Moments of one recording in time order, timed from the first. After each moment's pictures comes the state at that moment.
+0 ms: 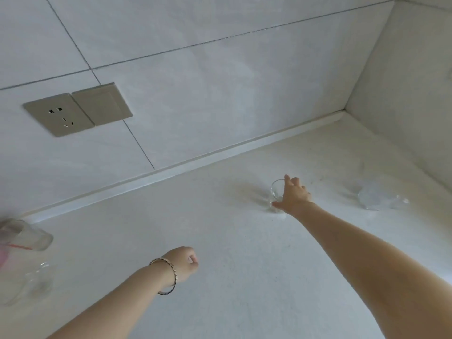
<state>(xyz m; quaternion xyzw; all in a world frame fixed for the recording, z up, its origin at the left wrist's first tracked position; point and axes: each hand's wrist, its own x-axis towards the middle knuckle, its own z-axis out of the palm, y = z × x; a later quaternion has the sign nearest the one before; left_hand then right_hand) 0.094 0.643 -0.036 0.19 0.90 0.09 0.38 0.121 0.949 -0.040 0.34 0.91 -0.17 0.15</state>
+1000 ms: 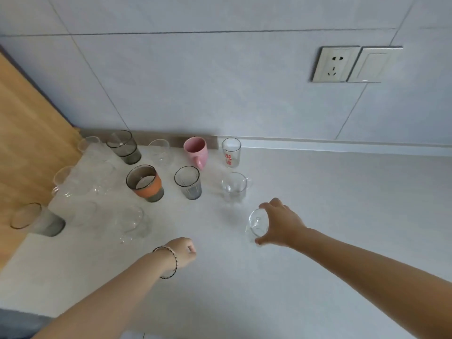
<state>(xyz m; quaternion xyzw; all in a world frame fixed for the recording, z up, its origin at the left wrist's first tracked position) 0.141 0.160 -0.035 -0.05 0.91 0.15 0.38 0.118 0.412 0.002 -0.04 0.96 -0.18 0.23</state>
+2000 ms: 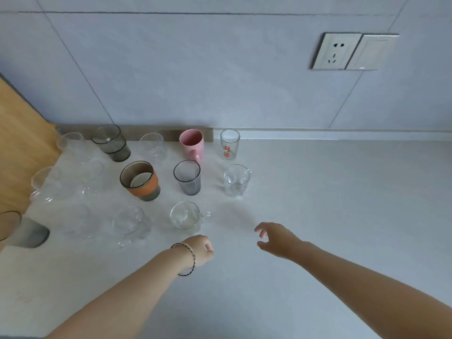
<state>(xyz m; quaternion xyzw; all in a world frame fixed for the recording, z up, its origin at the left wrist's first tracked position) 0.131 0.172 -0.045 0.06 0.90 0.16 0.41 0.148 0.392 -0.052 0.02 0.92 -0.23 0.31</state>
